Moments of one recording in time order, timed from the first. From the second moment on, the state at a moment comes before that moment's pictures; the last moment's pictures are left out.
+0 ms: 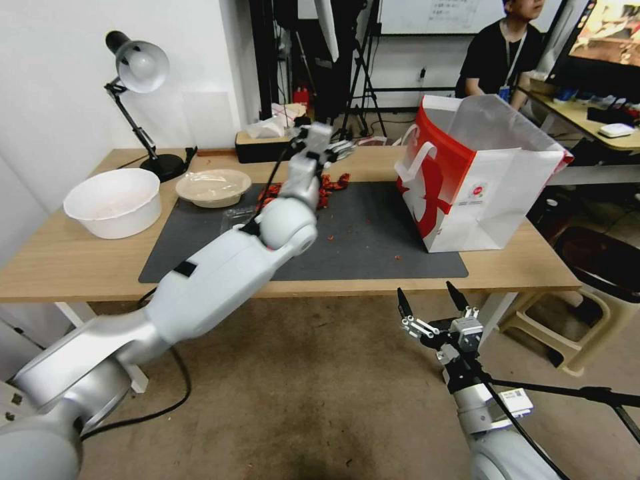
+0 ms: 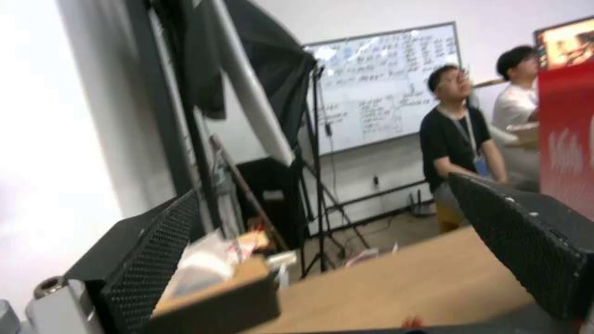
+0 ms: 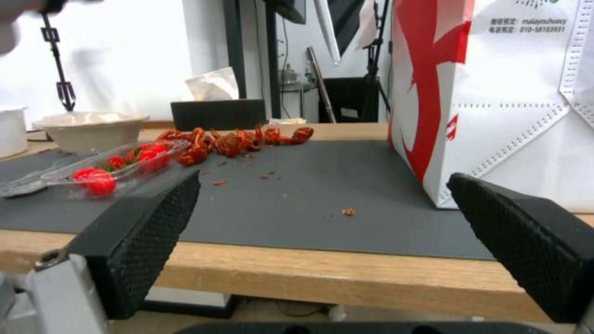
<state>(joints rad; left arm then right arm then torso) 0.20 -1.20 0.45 -1.50 -0.60 0.06 -0.56 -1.63 1.10 0.37 2.09 0.31 0.29 0.15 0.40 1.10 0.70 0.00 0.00</state>
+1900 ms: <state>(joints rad) 1.65 -1.10 -0.41 -2.02 -0.31 -0.28 -0.36 -1.73 1.13 0.37 2.10 0.27 0.29 0.22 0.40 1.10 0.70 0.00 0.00</state>
